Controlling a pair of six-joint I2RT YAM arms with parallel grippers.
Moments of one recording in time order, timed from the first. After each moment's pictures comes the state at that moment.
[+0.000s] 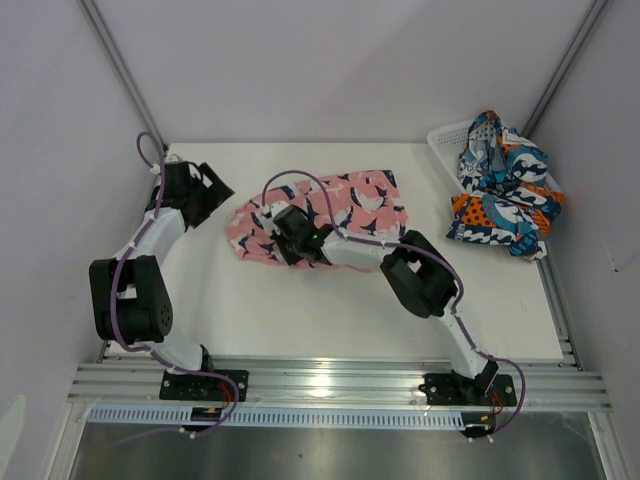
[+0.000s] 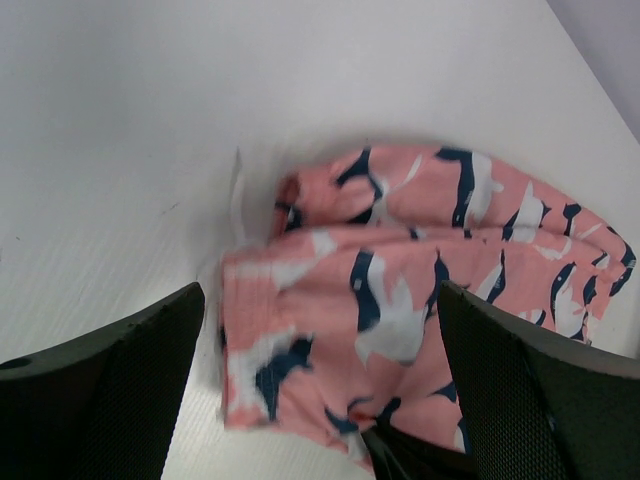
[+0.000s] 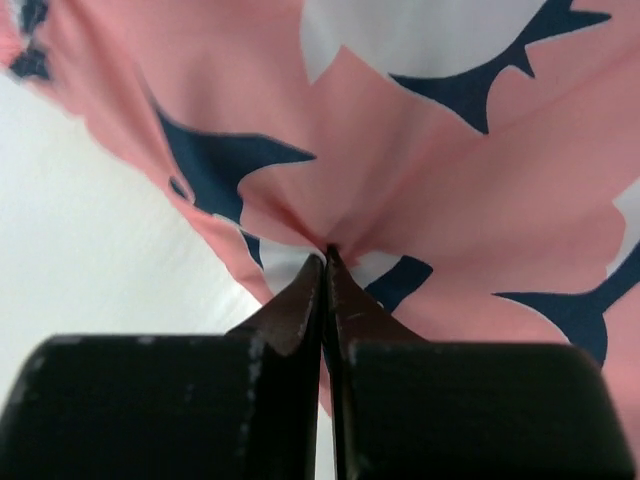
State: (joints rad) left arm 0.09 1.59 1.11 -0.23 0.09 -0.65; right arm 0.91 2.31 1.77 -0.22 0.07 0.19
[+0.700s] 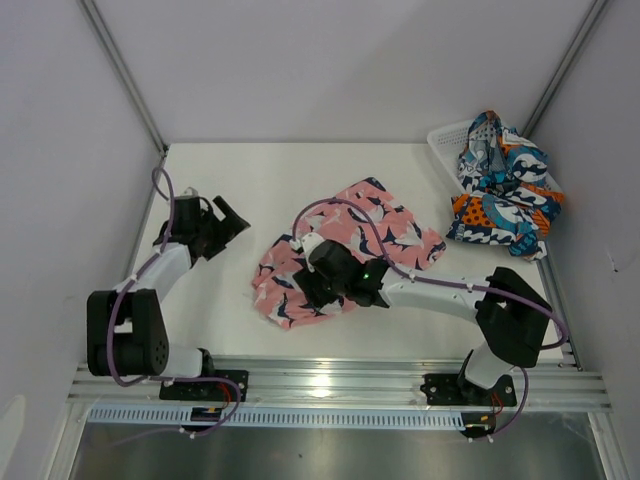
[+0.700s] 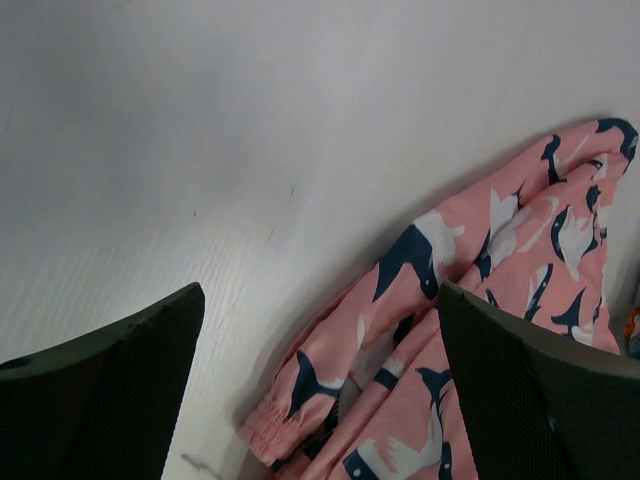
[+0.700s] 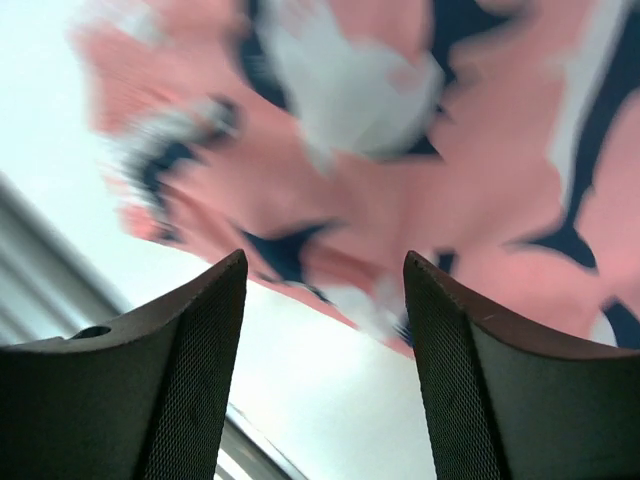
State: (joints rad) left arm 0.04 1.41 0.81 -0.16 0.18 -0.68; right arm 1.04 1.62 1.03 -0.25 0.09 0.23
